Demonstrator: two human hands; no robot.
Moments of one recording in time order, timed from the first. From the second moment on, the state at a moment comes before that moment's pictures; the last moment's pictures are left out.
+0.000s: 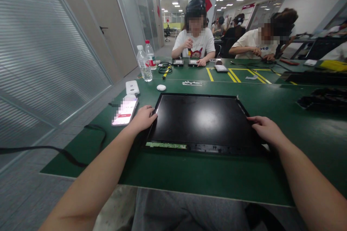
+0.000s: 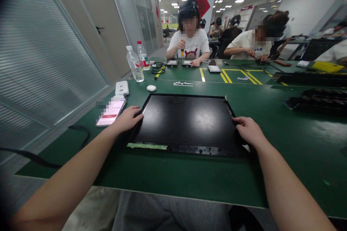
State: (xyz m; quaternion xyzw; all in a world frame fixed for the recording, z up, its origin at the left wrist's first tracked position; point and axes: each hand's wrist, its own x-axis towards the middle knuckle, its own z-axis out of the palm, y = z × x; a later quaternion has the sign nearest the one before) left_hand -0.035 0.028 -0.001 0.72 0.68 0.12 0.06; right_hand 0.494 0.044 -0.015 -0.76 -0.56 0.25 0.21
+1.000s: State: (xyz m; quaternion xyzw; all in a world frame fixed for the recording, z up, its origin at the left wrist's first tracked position) left_hand -0.006 0.016 0.016 0.31 0.64 0.53 0.47; right_hand 0.490 0.039 -0.005 -0.79 -0.55 0.21 0.20
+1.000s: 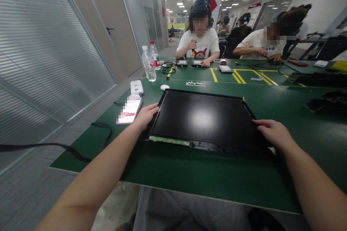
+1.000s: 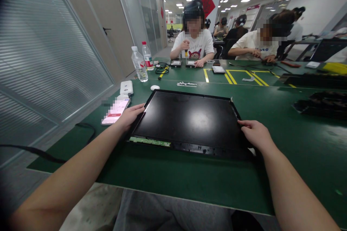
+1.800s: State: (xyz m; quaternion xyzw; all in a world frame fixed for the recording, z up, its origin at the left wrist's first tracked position) left_hand -0.008 0.025 0.011 0.23 0.60 0.56 0.52; right_hand 0.494 0.041 -0.012 -0.78 -0.55 0.20 0.22
